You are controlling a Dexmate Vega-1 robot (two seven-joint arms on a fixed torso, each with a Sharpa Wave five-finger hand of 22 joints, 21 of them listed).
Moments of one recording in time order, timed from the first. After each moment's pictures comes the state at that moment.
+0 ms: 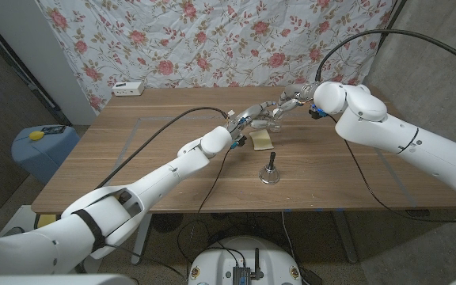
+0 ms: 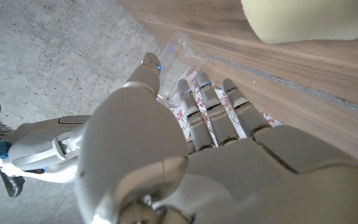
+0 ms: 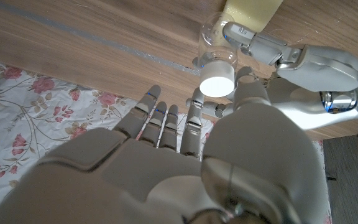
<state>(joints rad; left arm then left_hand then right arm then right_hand) 0.49 0.30 0.82 -1.16 0.03 -0.28 0.02 1.15 0.06 0.35 -0.15 0.18 0.06 0.12 0.19 0.17 0.78 -0.09 0.20 0.20 0.70 -0.07 0.17 0.16 0.43 0.02 0.18 0.17 -0.42 -0.90 -0.83 -2.12 -0.46 -0.78 0.53 0.81 0.04 0.22 -0.17 0.22 0.58 0.00 0.29 0.22 0.23 0.04 0.20 0.20 0.20 0.00 0.21 0.20 0.37 -0.02 0.20 0.17</state>
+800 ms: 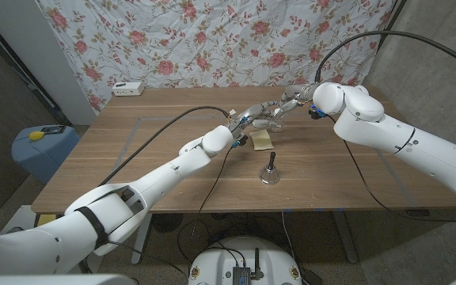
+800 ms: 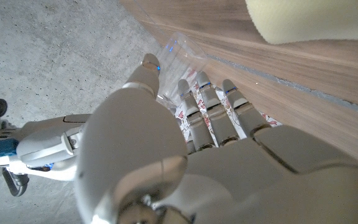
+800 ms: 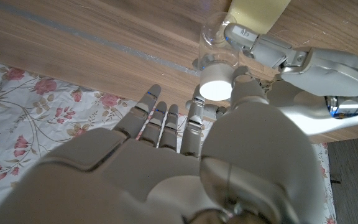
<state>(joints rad) 0.48 0.29 0.83 -1.14 0.03 -0.30 0.01 1.14 0.07 0.35 -0.15 0.18 0.06 0.12 0.19 0.17 0.78 -0.09 0.20 0.20 0.71 -0.07 0.17 0.16 0.43 0.02 0.18 0.17 -0.42 -0.89 -0.83 -2.09 -0.47 -0.77 0.53 0.83 0.05 0.24 -0.17 0.21 0.63 -0.01 0.31 0.23 0.24 0.04 0.20 0.20 0.21 -0.01 0.21 0.20 0.39 -0.03 0.20 0.17</state>
